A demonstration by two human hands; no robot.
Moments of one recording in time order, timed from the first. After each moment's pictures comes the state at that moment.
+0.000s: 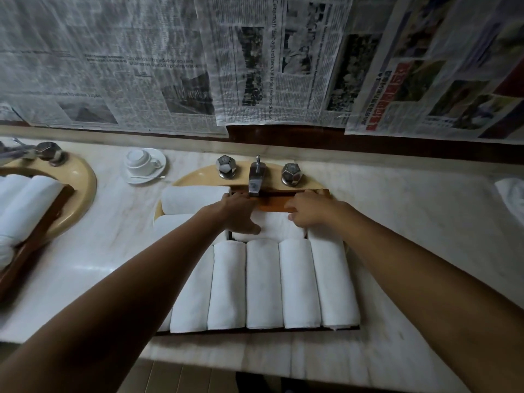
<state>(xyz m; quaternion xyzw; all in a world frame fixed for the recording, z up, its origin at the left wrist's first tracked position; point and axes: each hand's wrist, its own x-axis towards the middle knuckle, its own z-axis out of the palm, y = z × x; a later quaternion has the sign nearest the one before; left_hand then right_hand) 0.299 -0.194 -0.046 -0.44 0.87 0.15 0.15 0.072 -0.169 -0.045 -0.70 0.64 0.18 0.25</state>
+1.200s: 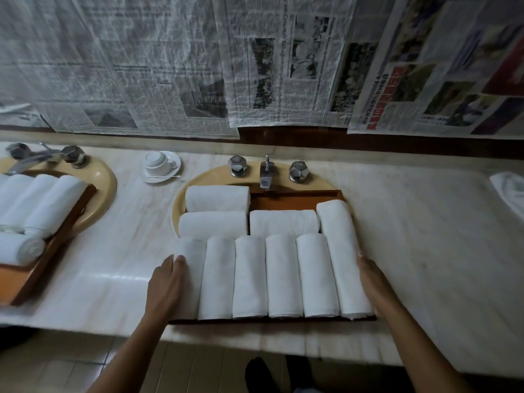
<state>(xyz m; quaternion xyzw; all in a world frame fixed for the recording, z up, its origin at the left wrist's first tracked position) 0.462 -0.007 -0.069 -0.75 0.51 0.34 -0.24 0.042 0.044 -0.115 -0.26 0.83 -0.27 0.41</state>
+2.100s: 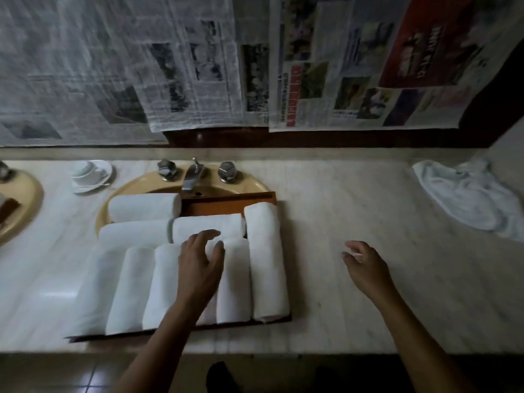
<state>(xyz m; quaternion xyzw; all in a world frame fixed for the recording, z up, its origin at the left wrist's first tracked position) 0.203 0.029 -0.045 -0.62 0.67 0.25 -0.33 -0.144 0.102 -0.095 -0.40 0.83 -0.27 0.27</state>
